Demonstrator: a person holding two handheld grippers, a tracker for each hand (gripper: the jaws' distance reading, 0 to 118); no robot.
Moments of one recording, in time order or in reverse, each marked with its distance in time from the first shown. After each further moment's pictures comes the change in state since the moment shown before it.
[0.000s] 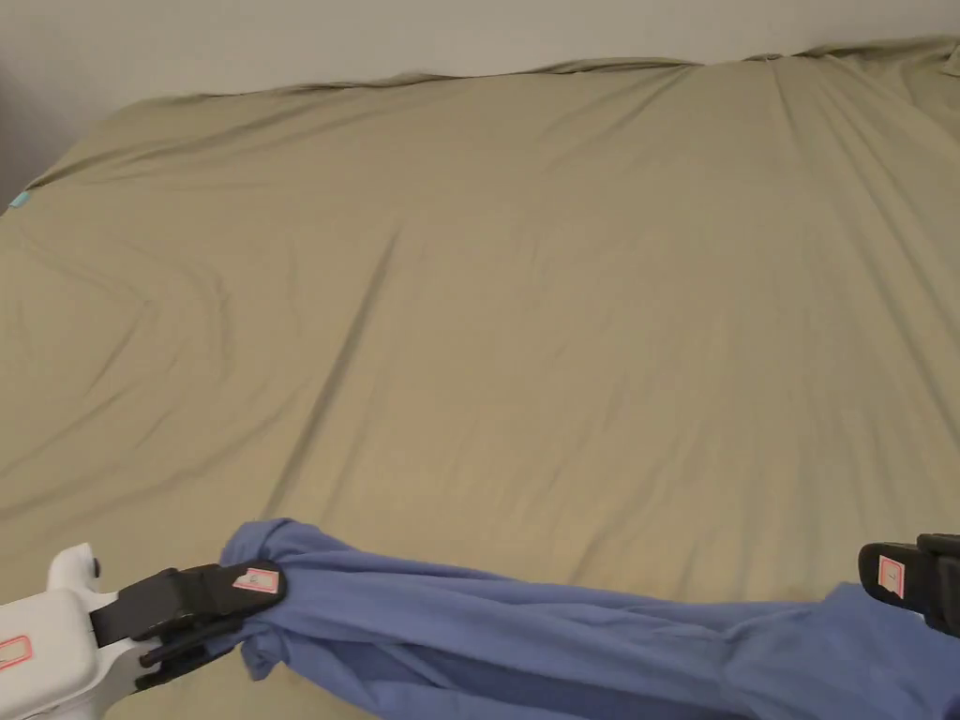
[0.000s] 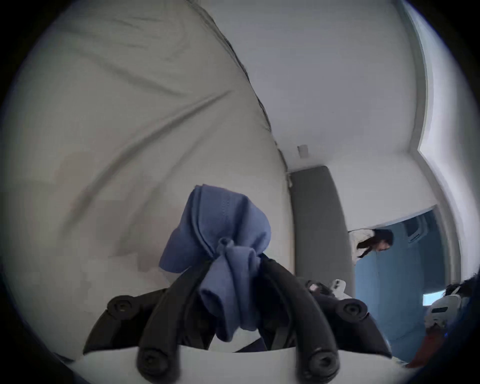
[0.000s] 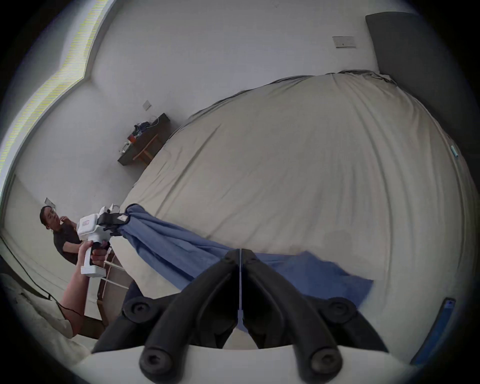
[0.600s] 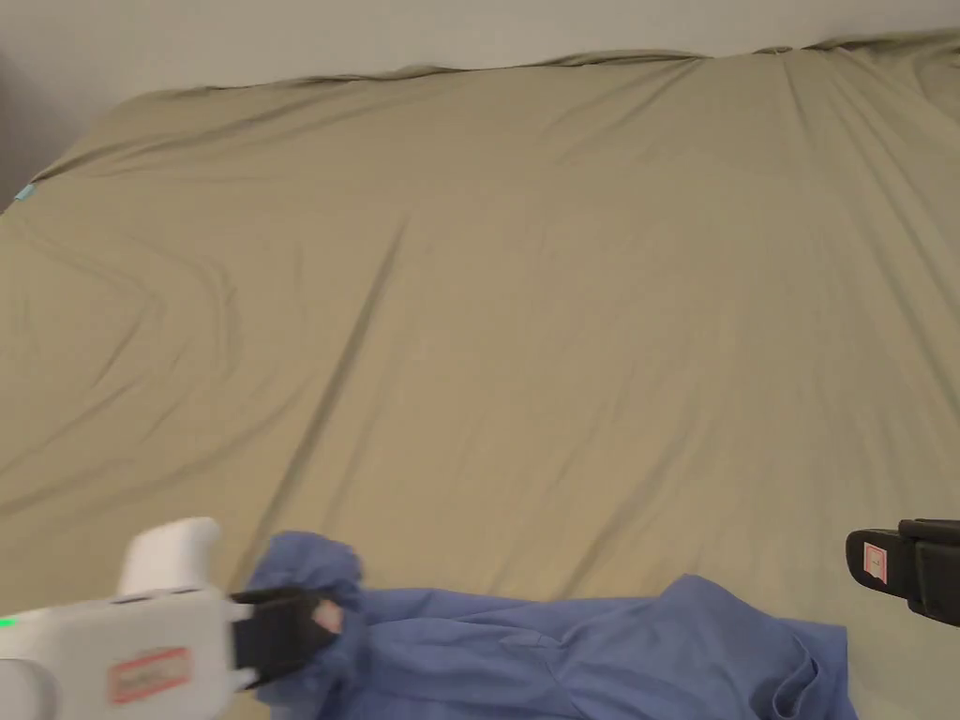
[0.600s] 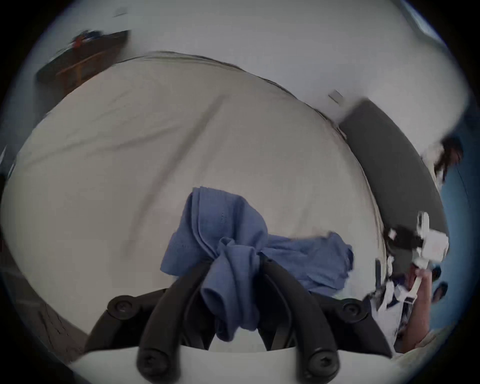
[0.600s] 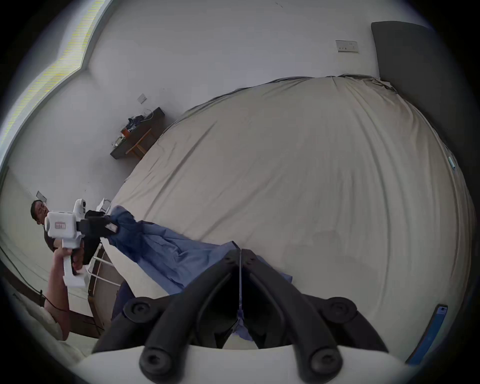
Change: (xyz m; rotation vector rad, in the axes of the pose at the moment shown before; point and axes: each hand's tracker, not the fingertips) left arm 0.121 -0.070 -0.058 -0.102 0.416 -0.505; right arm -0.015 0.007 -0.018 -0.025 -0.045 0.039
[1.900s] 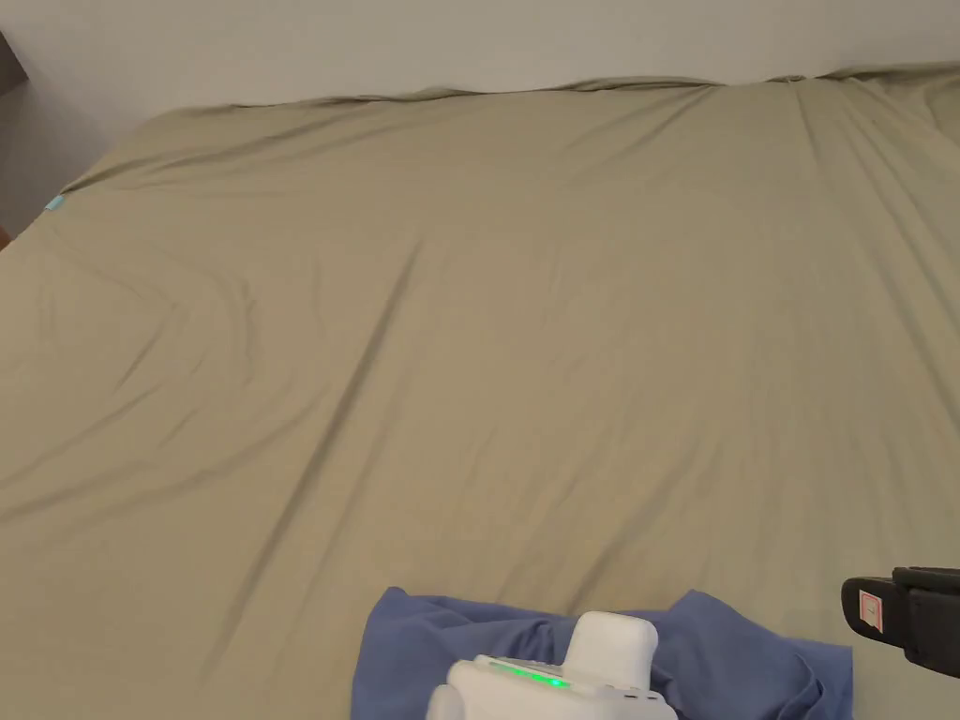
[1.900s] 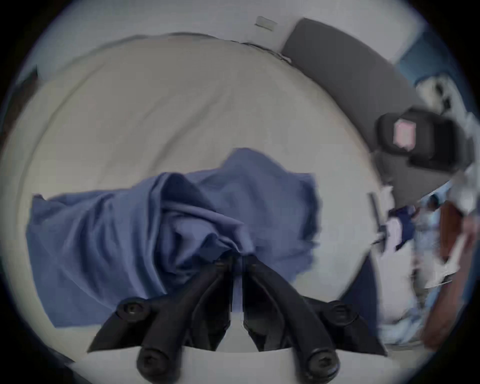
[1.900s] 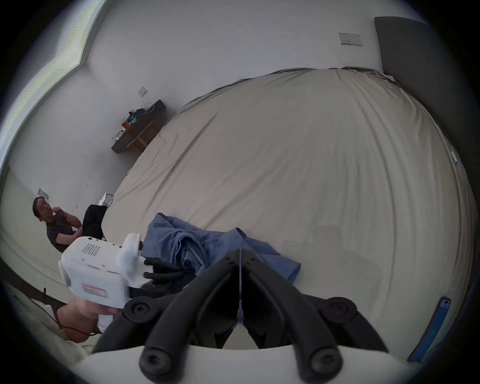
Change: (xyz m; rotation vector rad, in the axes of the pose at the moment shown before) left arm 0.131 -0.067 -0.112 -0.234 -0.217 -0.170; right arm -0.005 -0.010 0.005 -0.042 0.022 -0.007
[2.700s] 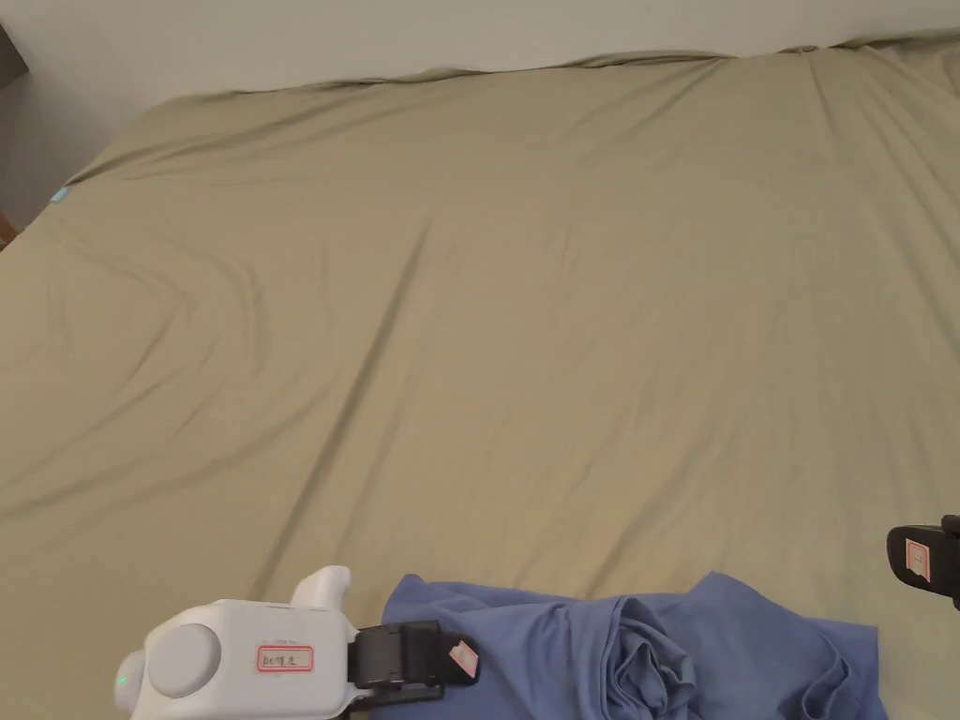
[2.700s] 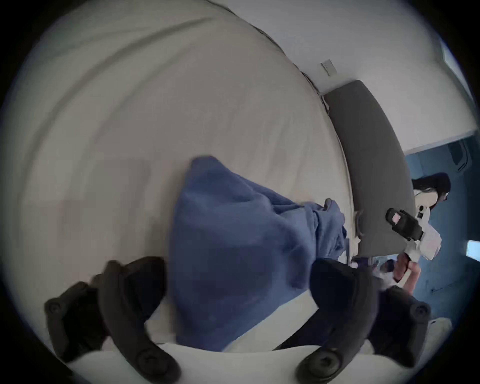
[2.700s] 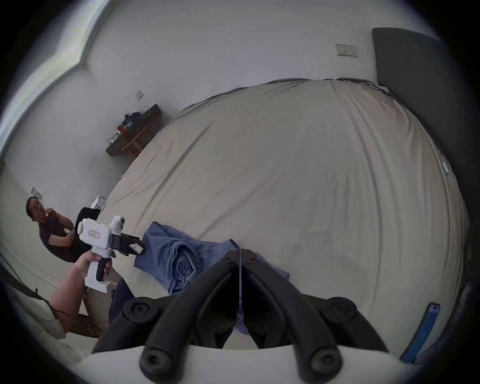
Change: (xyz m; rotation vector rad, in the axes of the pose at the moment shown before) left arm -0.212 -0.004 0.061 0.036 -0.091 0.337; right arm -0.011 0.015 0.010 0.035 -0.061 0.026
